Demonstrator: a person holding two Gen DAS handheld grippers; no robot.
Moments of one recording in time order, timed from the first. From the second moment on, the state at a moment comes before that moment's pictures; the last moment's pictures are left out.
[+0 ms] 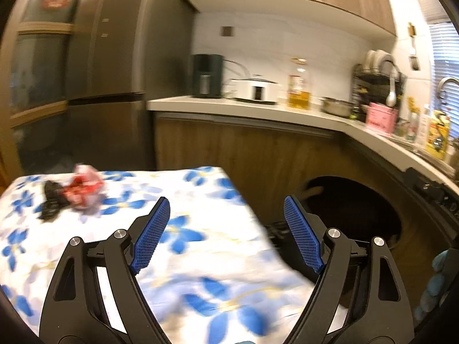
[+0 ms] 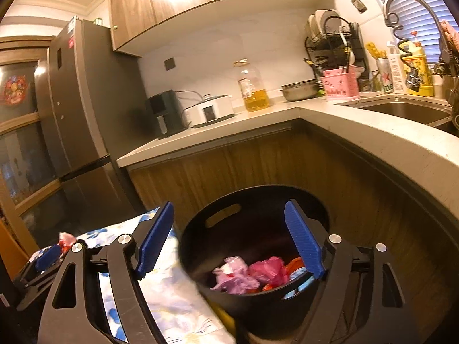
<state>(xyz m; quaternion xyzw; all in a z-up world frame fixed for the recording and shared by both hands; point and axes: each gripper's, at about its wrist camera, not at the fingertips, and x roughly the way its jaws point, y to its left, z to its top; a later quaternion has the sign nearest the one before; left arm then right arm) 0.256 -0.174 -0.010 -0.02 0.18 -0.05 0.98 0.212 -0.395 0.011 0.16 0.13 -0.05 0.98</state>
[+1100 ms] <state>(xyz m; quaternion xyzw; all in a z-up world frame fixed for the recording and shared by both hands) 0.259 0.083 -0.022 -0.07 0.17 0.18 0.97 0.278 -0.137 -0.006 0.10 0.17 0.15 0.97</state>
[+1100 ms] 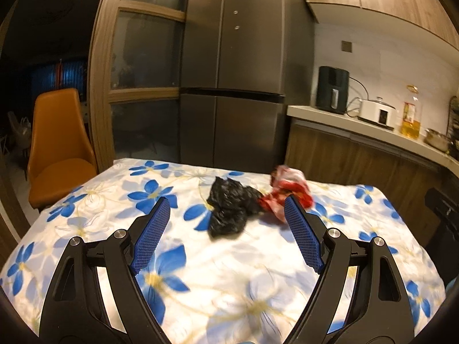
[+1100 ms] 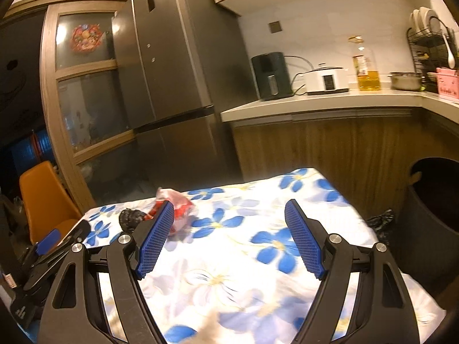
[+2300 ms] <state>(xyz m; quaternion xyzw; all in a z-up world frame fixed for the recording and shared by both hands) 0.375 0.144 -0.075 -0.13 0.28 0.11 0.95 0.402 0.001 -0.058 0.04 0.27 0.21 0.94</state>
